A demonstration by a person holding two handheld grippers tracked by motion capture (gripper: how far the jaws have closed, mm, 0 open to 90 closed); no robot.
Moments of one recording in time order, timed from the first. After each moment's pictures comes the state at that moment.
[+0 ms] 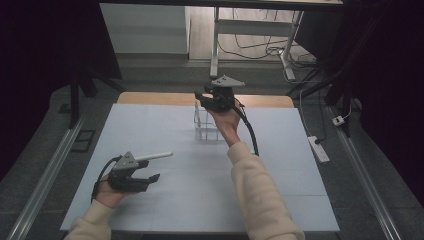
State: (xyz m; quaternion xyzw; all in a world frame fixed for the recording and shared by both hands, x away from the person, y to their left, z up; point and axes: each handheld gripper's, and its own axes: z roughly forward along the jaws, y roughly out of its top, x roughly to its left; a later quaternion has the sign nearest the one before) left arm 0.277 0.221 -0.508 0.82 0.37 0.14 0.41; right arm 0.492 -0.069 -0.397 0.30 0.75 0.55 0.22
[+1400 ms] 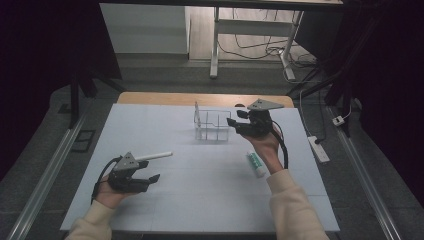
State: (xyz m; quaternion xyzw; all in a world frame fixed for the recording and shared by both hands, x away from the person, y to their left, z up) left arm 0.276 0.219 -0.508 0.82 0.37 0.14 0.40; right arm 0.428 -0.178 -0.407 0.31 0.79 0.49 0.19
